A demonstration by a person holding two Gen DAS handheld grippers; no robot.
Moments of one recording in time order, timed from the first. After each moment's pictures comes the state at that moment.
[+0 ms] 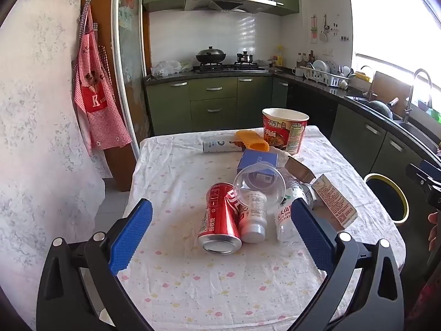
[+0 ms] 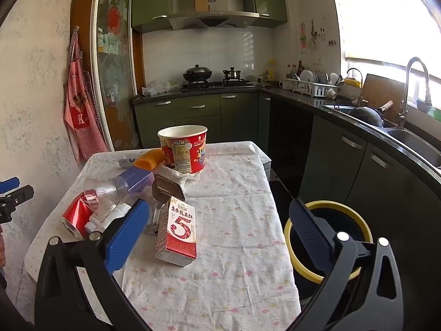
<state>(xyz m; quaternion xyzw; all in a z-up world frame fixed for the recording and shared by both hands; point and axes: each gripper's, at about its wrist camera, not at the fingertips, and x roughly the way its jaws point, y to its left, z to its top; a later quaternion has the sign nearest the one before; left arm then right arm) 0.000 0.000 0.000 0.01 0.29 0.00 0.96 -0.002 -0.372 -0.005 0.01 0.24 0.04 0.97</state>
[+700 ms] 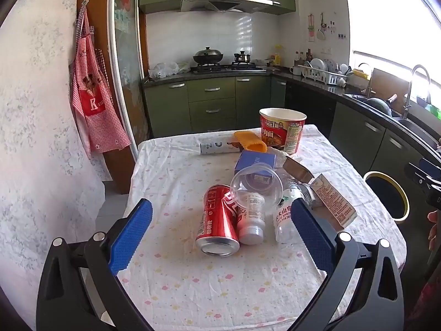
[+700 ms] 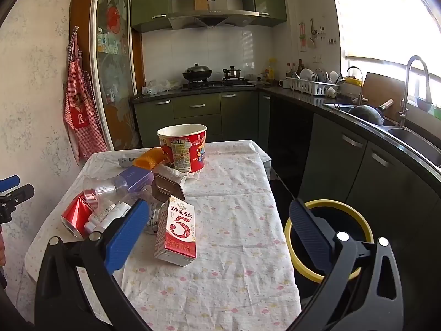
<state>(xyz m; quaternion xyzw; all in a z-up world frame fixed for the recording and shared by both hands) 0.002 -0.002 0.004 0.02 0.29 -0.01 0.96 -0.001 -0.373 -0.007 0.01 0.24 0.05 0.97</state>
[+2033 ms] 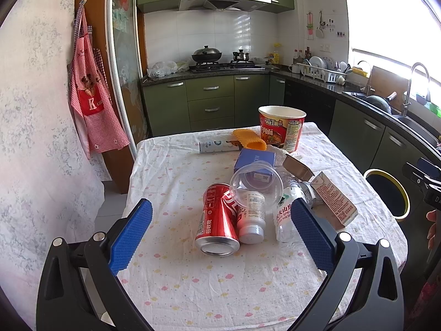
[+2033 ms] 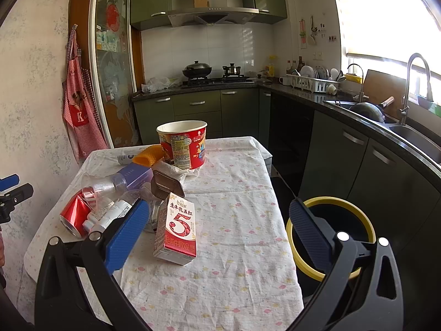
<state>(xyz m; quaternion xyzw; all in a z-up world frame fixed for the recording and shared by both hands) 0.004 -0.003 -0.002 0.03 0.29 -0.01 0.96 0.003 -0.372 -0.014 0.01 0.25 0.05 0.97</state>
